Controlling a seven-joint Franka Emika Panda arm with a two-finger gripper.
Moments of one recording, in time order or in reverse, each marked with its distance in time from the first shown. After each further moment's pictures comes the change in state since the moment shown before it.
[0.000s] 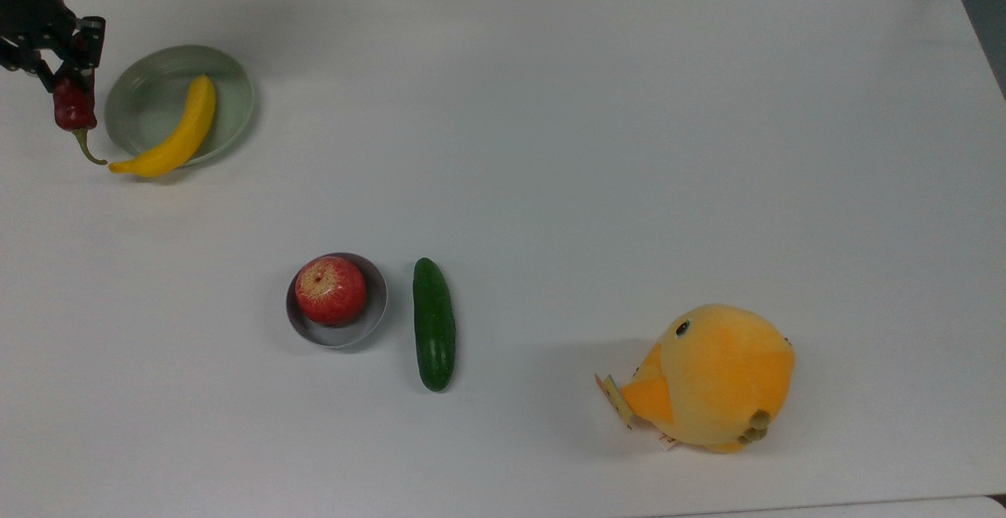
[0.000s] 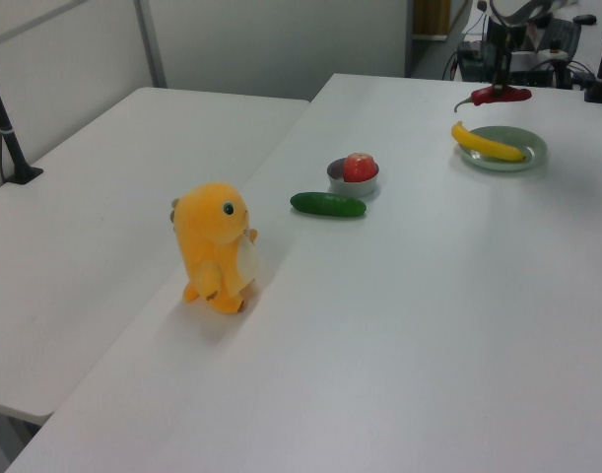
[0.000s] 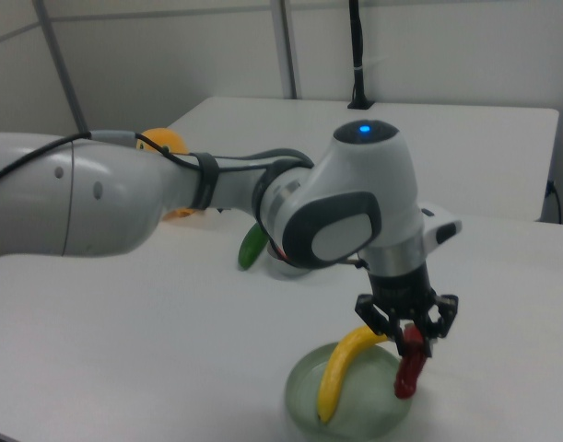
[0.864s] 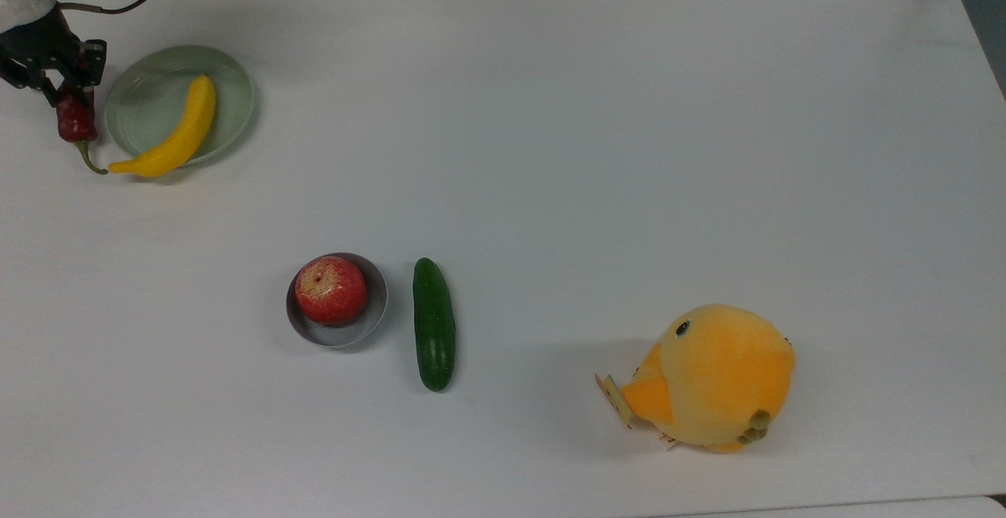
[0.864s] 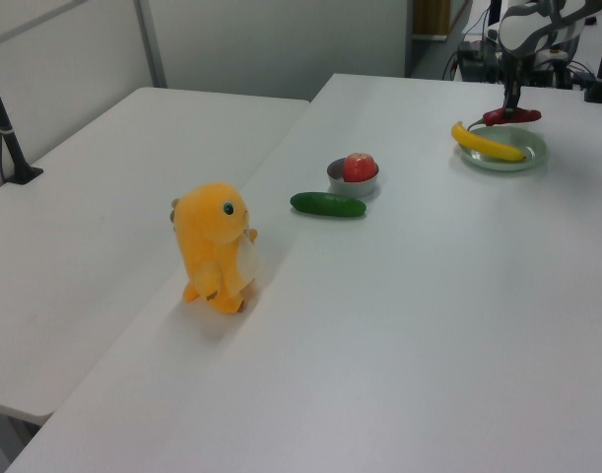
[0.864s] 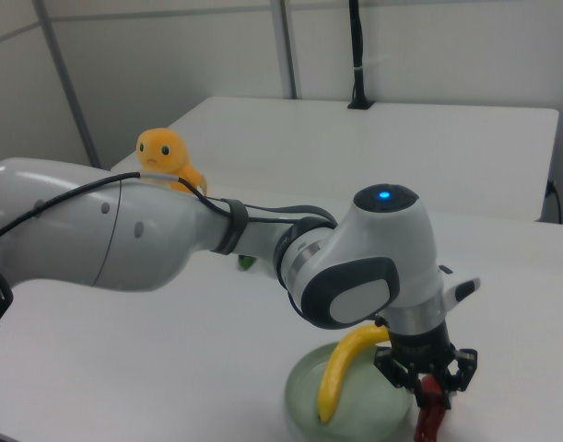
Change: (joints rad) arm -0.053 0.075 -0.004 -0.072 0.000 0.153 -0.065
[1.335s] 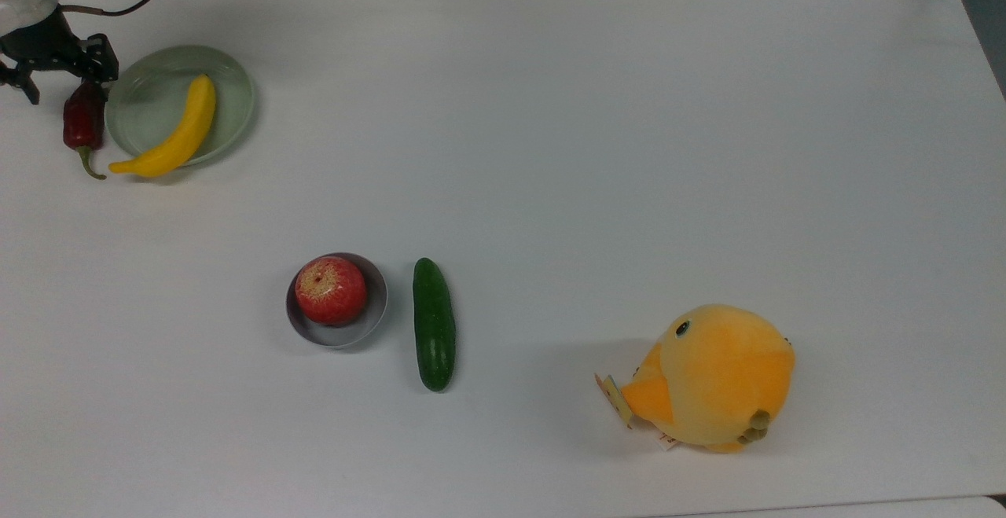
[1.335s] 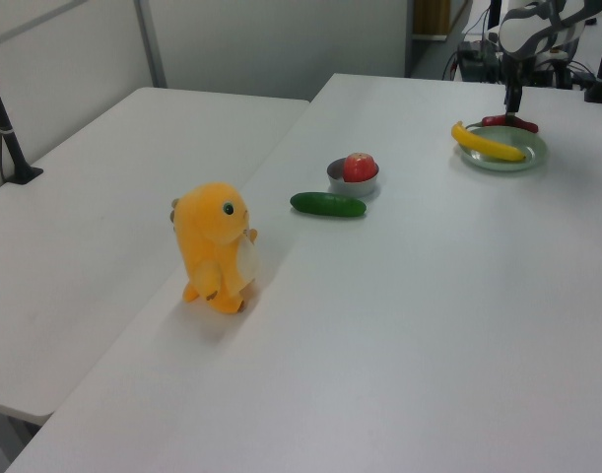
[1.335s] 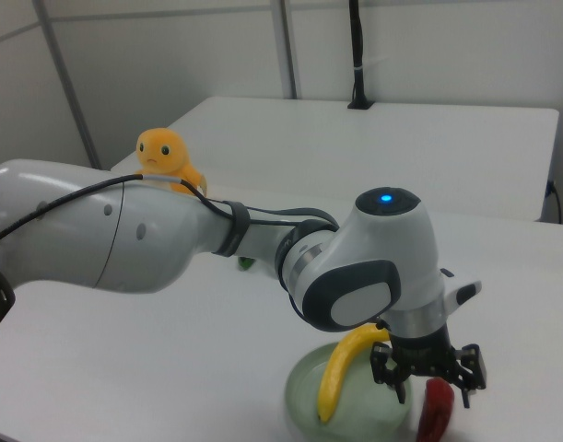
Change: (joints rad) arm -0.004 0.006 0.000 0.000 0.000 0.001 0.000
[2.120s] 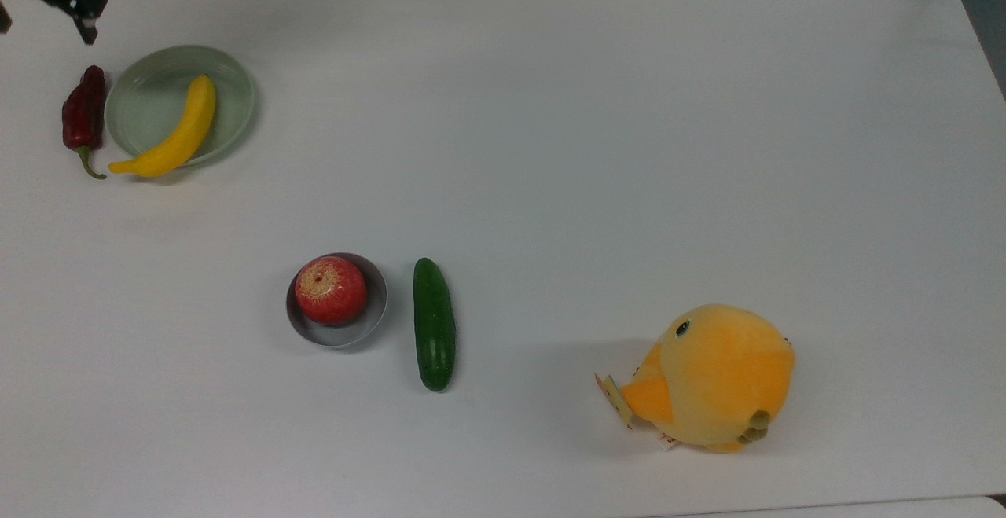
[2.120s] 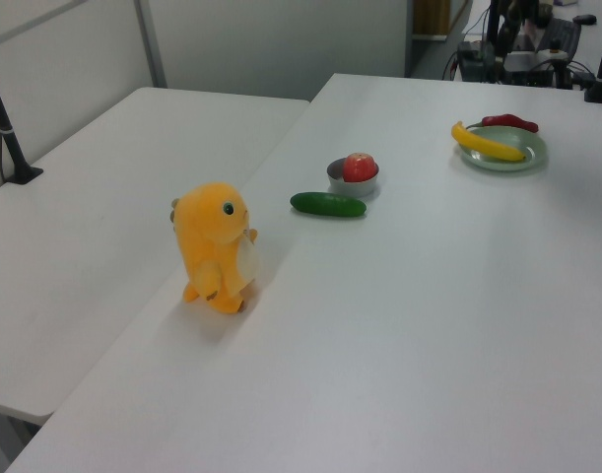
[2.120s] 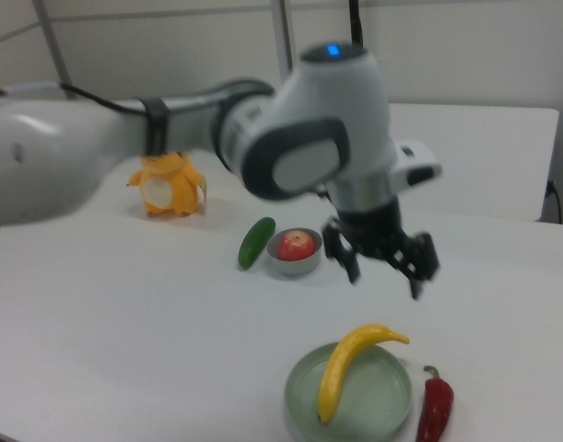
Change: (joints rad) arm 0.079 -0.214 0.010 0.120 0.018 -0.316 0.350
